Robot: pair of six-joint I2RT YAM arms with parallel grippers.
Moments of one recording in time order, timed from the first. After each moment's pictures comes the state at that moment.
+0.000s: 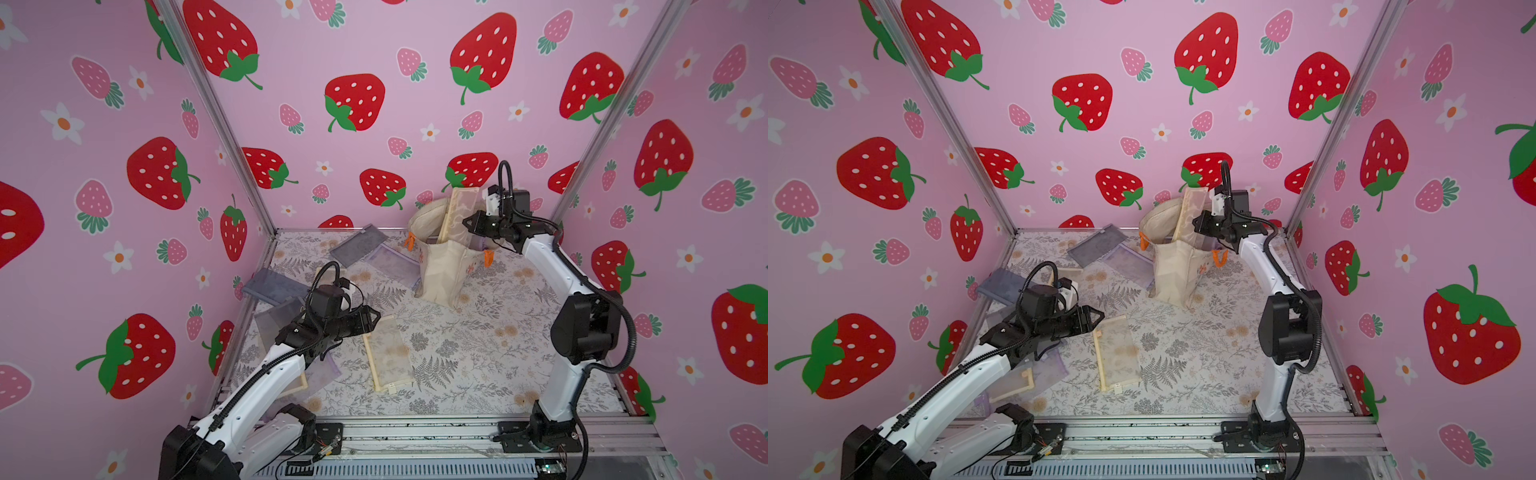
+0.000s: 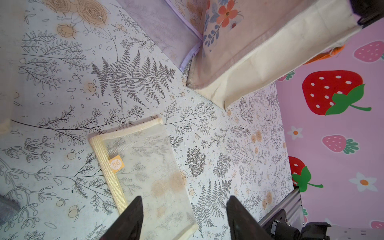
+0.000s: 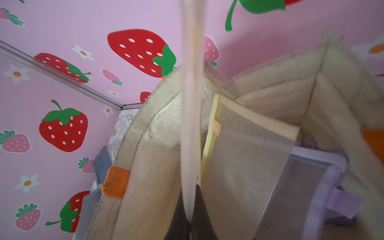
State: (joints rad) left arm -0.40 1.02 0.74 -0.44 0.30 -0.59; right arm 0.27 1.91 1.73 -0.39 -0.44 0.41
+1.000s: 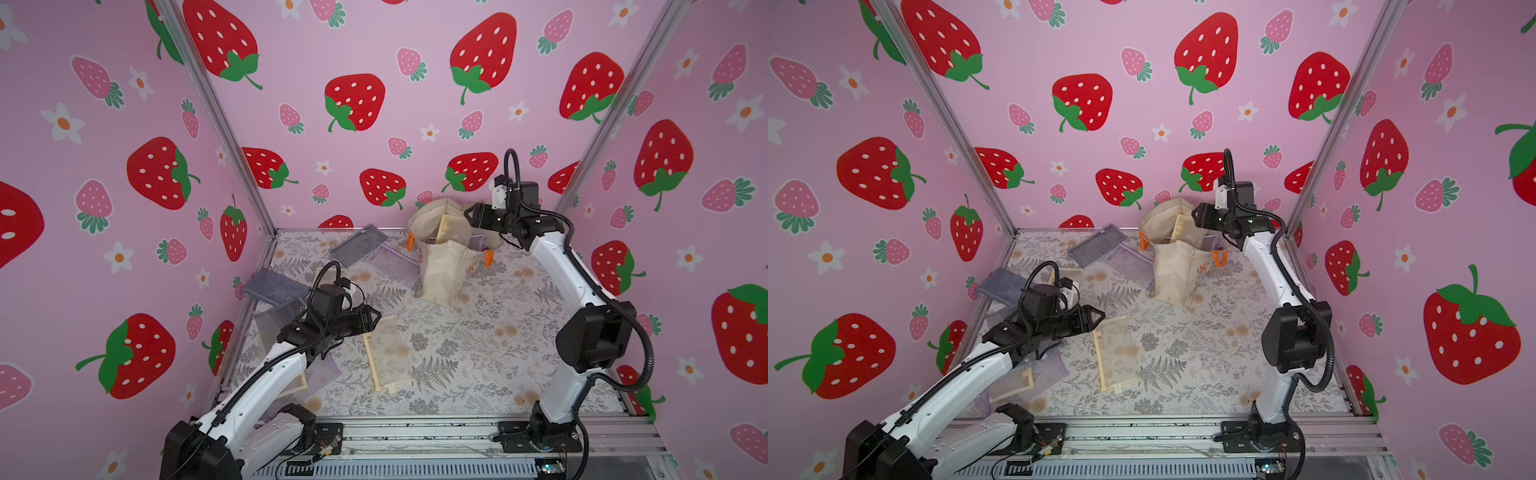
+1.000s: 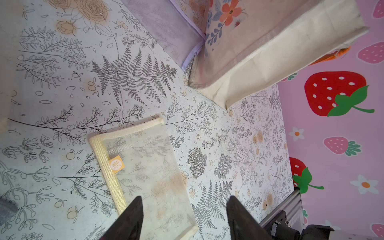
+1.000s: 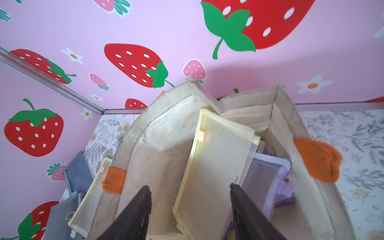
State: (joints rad) left arm -0.40 1.03 0.74 -0.44 0.30 -0.60; right arm 0.29 1.85 1.87 -0.53 -0.28 0.28
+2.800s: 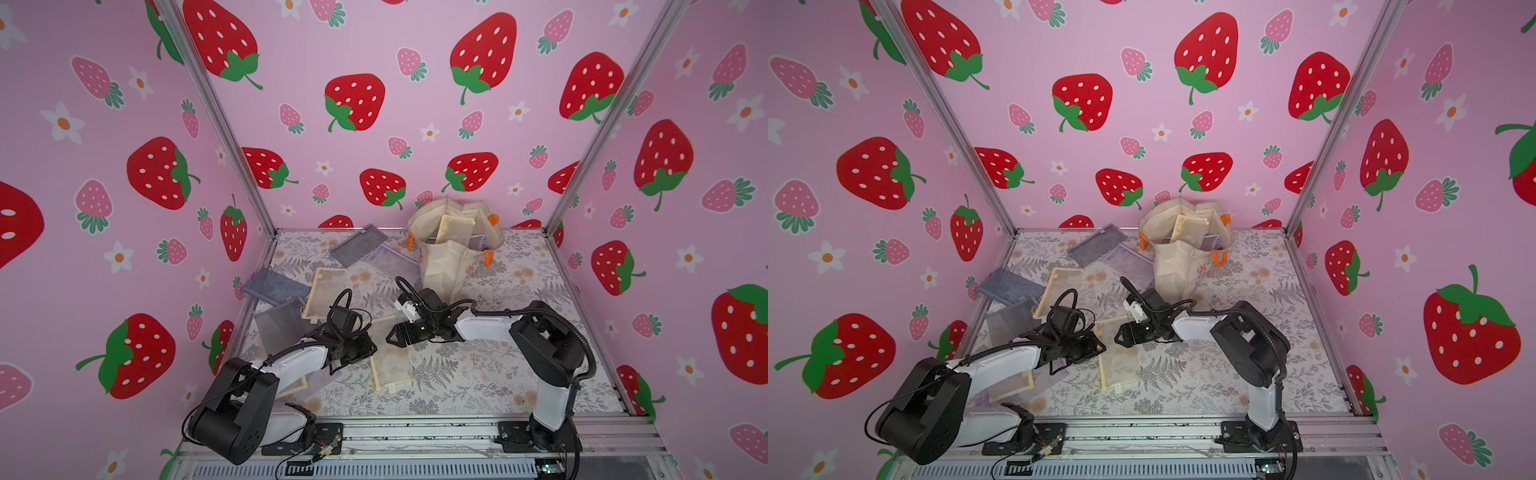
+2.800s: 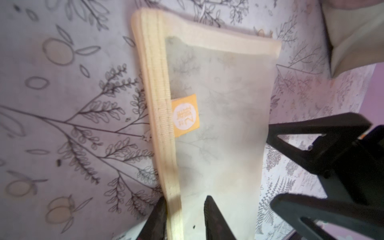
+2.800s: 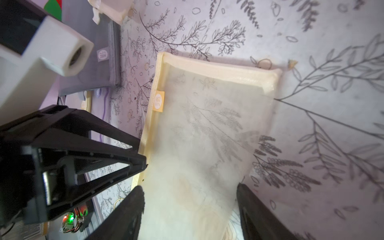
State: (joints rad) left arm -0.41 1.34 0.50 -0.22 0.33 -0.74; right arm 0.91 1.89 1.02 0.00 -0.47 0.49
